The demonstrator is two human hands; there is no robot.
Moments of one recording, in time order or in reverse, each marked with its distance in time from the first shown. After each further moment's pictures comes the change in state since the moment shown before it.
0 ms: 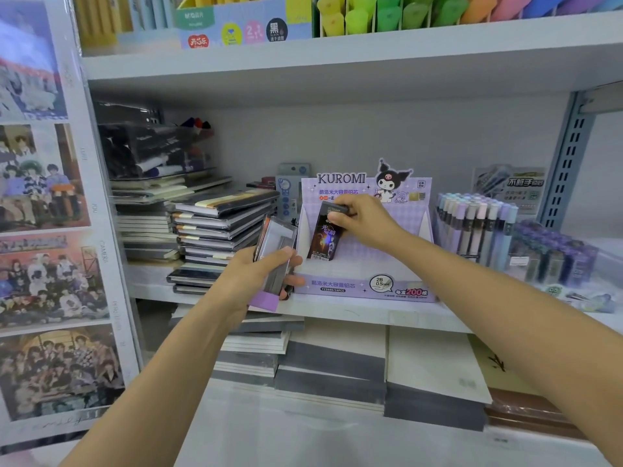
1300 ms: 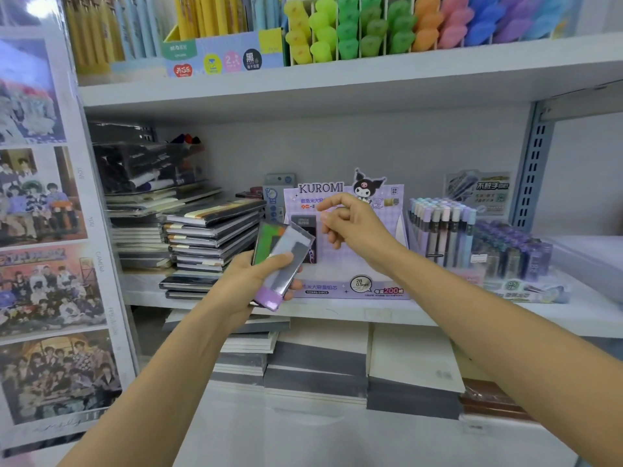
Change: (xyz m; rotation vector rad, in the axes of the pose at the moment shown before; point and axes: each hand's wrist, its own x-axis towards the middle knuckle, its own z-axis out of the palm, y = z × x) left_hand -0.025 0.018 0.029 -0.080 -0.056 -0.018; right_hand -0.046 -0.030 -0.021 0.688 0.041 0.136
